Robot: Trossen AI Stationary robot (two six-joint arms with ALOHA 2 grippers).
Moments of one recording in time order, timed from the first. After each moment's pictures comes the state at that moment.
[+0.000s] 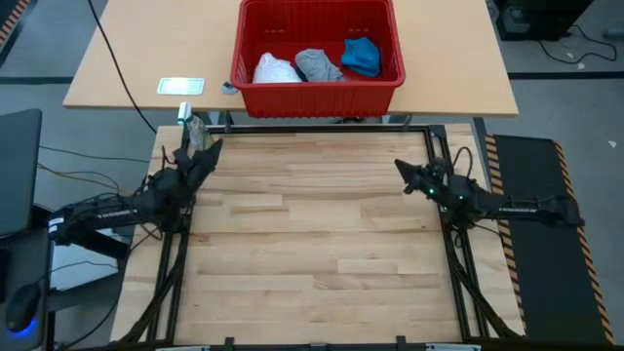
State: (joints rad) left arm 0.32 0.42 0.12 0.53 -0.69 -0.98; right arm -0.19 0.31 0.02 0.31 0.55 0.70
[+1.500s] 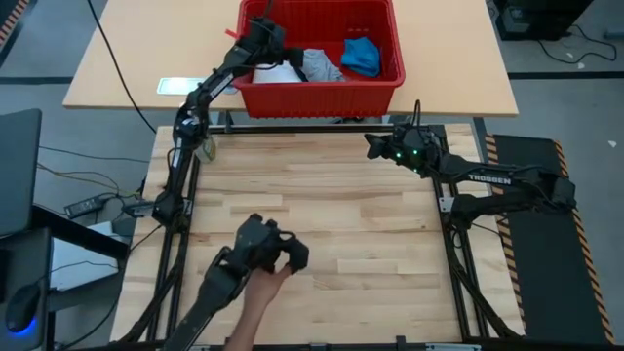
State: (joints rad) left arm 1.00 2.36 2.36 -0.45 0.24 -0.27; right arm -0.48 1.08 0.56 0.25 0.26 0.75
